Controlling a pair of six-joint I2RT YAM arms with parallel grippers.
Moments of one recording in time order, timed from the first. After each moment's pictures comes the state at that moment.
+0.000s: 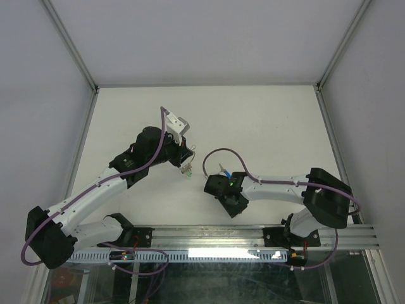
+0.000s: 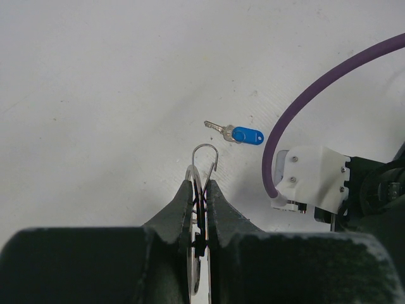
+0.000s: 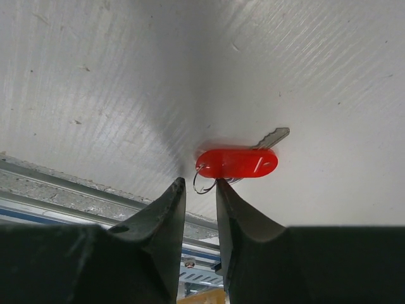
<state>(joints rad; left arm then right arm) -0.67 1.08 0.84 -0.19 0.19 -0.10 1.19 1.52 0.87 -0.86 0.14 0.53</state>
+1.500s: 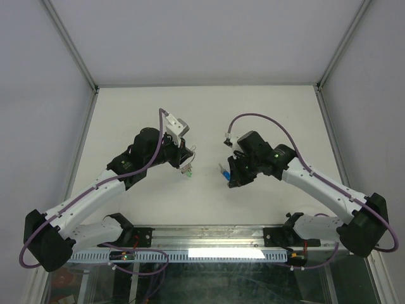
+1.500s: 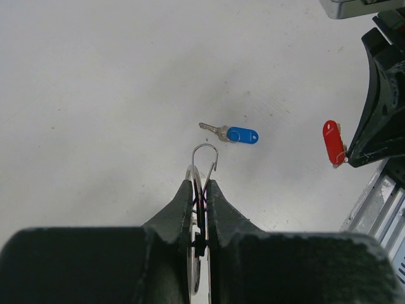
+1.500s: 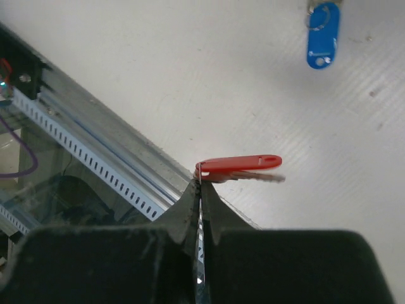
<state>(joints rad) -0.67 1.05 0.83 -0.19 0.22 -0.08 0.76 1.19 0.98 -0.87 -0.25 0.36</state>
